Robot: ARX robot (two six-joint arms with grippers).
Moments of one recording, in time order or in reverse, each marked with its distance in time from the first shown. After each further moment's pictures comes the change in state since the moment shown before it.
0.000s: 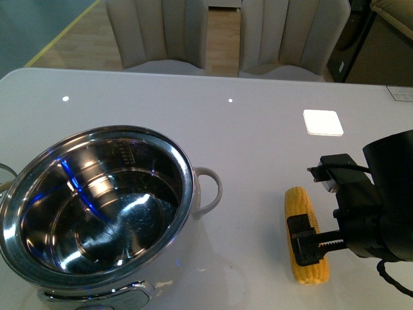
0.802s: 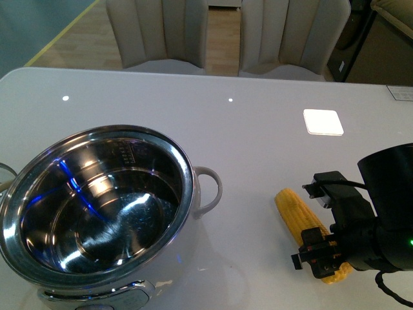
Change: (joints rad) left arm 0.000 0.000 0.000 0.000 0.000 0.000; right arm -0.025 0.077 0.031 -0.043 -0.090 -0.053
